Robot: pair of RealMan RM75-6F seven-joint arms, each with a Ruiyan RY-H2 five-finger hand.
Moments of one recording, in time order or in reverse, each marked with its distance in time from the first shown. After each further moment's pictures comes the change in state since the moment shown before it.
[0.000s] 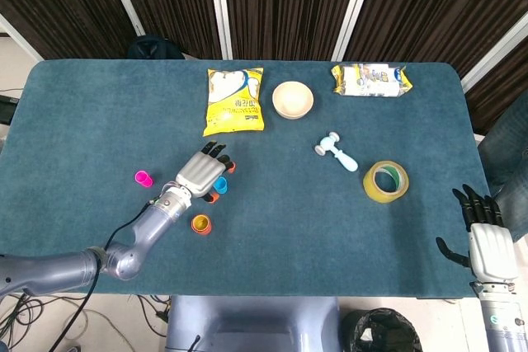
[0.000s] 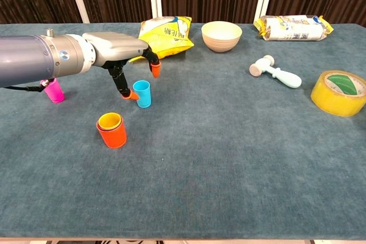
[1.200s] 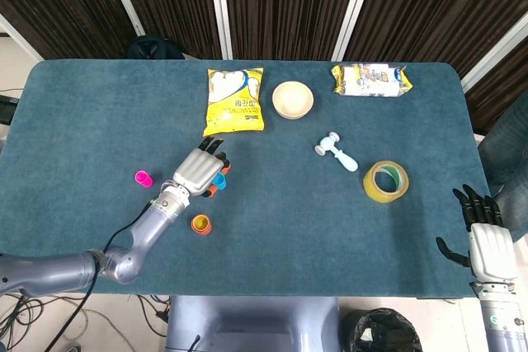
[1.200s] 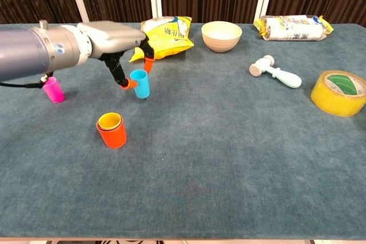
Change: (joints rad) left arm -0.009 0.043 0.014 -0.082 -0.016 0.093 0.050; right arm 0.001 -0.005 0.000 -0.001 0.003 -0.004 0.001
